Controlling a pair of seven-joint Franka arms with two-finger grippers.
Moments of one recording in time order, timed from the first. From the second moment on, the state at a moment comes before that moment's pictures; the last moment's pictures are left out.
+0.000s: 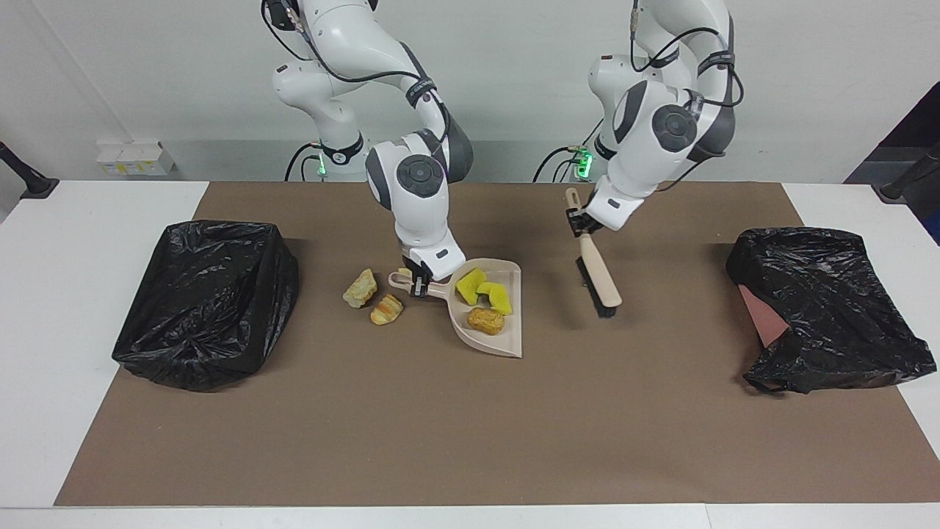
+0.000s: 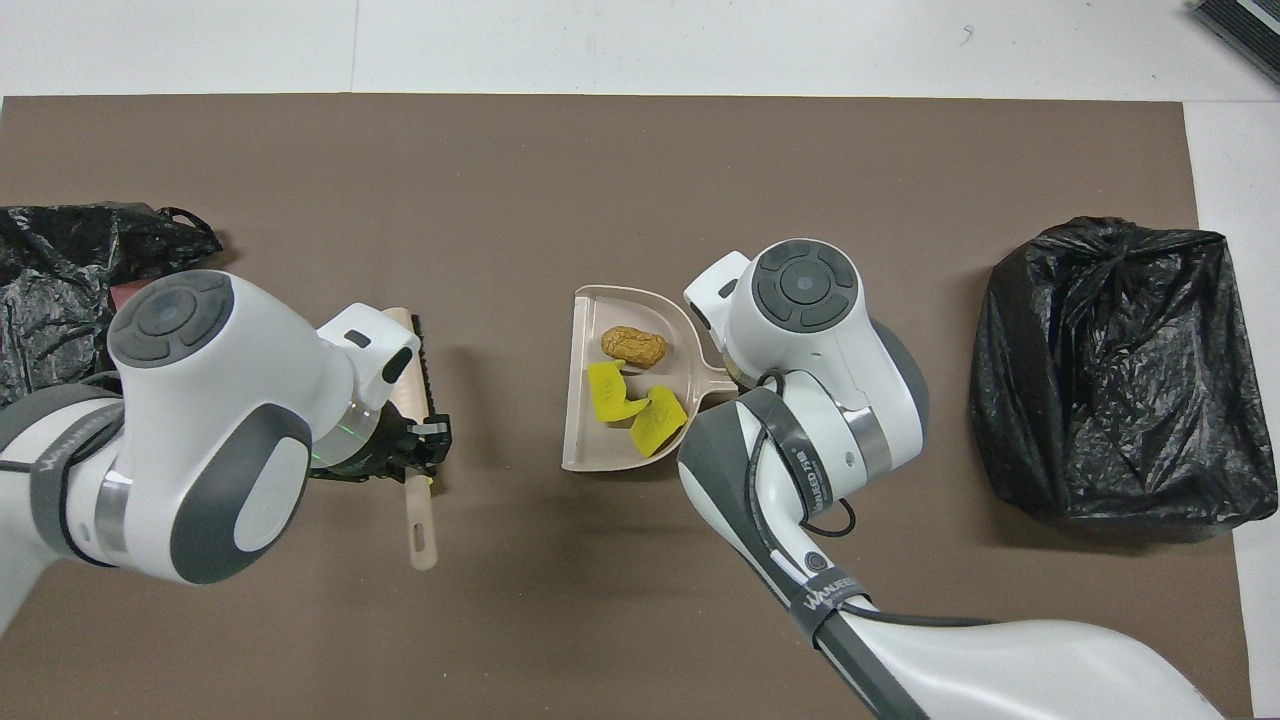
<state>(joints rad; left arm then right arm) -0.26 -0.04 -0.08 -2.09 -0.18 1.83 -0.47 0.53 0.32 -0.09 -1.80 -0.01 2.04 -1.00</state>
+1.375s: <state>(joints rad) -0.47 -0.03 -0.12 -2.33 -0.32 2.21 -0.65 0.54 0.32 -0.09 -1.83 -0.01 2.09 -0.99</state>
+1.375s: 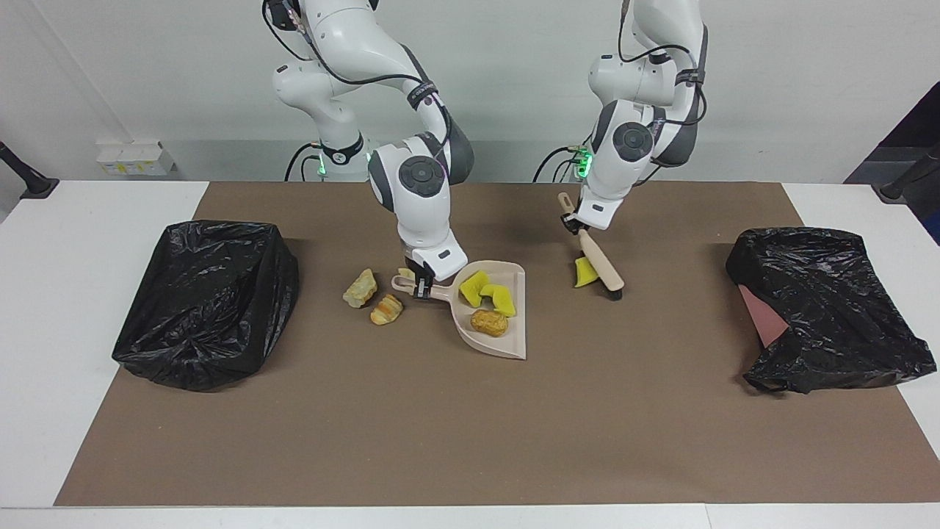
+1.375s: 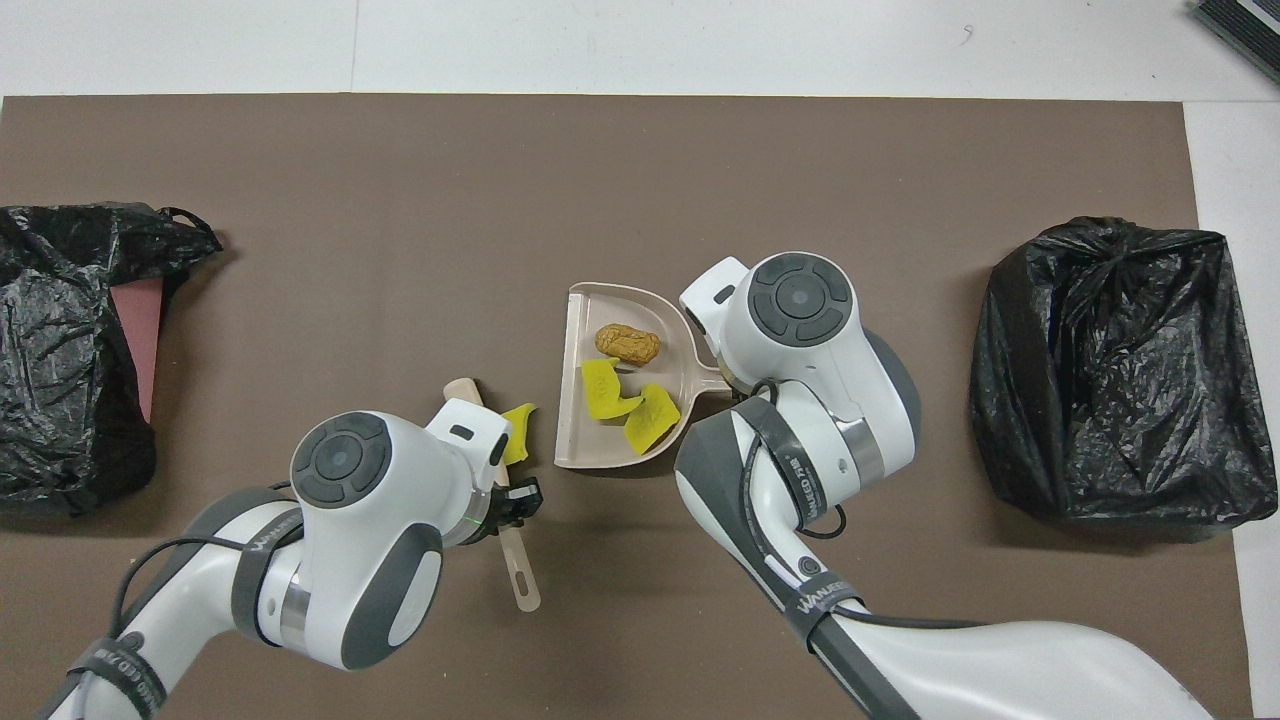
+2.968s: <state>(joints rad) -0.56 -0.06 -0.12 -2.26 -0.26 2.12 -0.73 0.28 0.13 -0.10 -1.80 -0.01 1.97 -1.11</state>
